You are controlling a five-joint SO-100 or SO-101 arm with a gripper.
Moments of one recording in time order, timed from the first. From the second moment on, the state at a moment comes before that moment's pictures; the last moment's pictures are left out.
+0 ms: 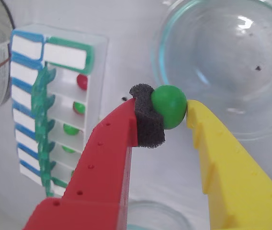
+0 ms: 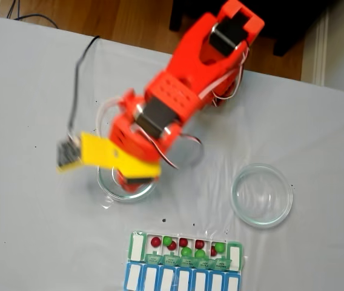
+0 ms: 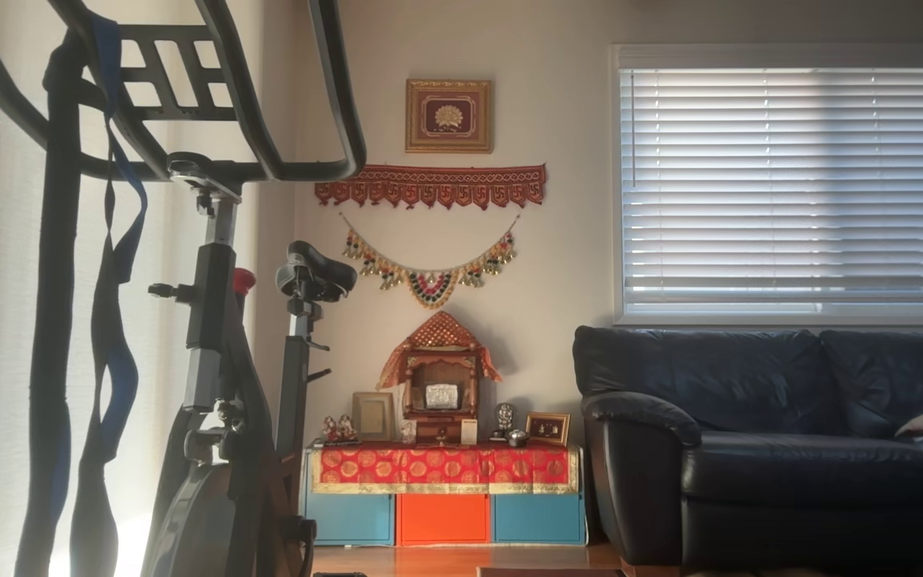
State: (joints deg) arm 21.1 114.1 89.9 76.6 -35.7
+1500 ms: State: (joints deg) arm 10.0 47.8 5.7 107.3 -20.5
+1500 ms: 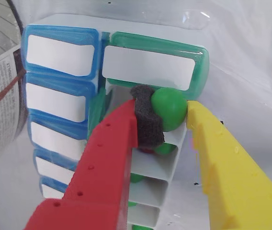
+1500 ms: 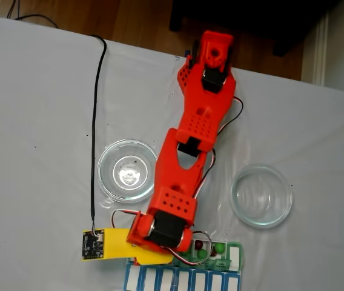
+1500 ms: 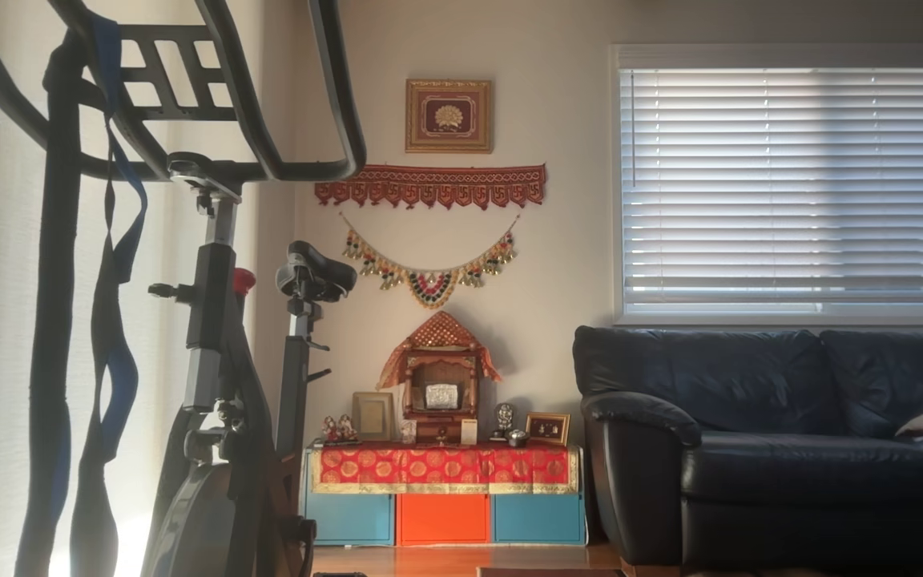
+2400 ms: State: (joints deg) arm 9.8 52.0 8.7 107.3 -22.8
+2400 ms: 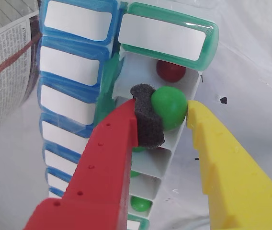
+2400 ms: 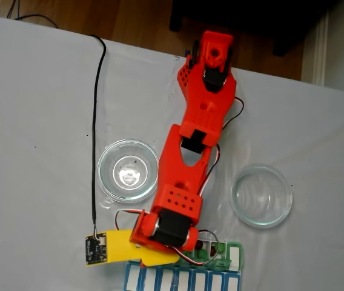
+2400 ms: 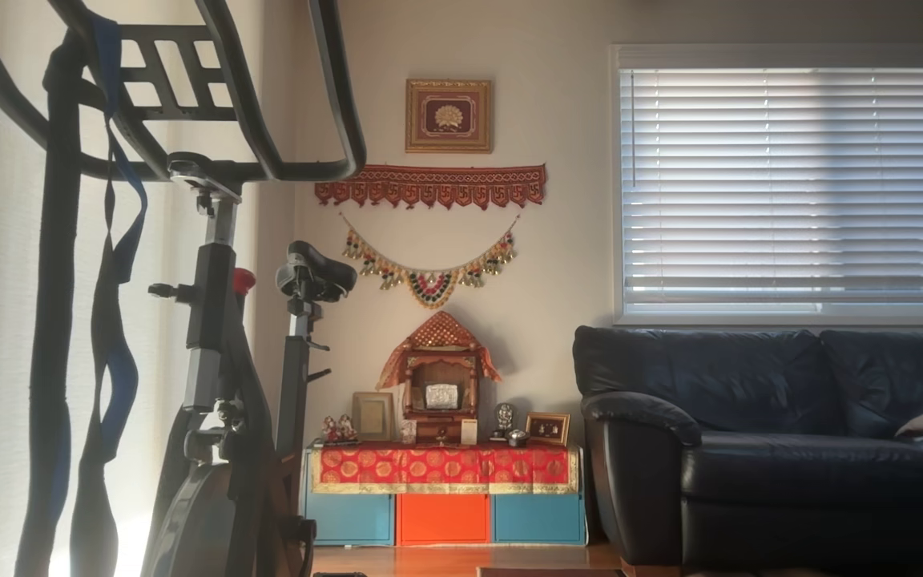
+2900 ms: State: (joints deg) arm 9.3 47.1 3.1 107.3 -22.7
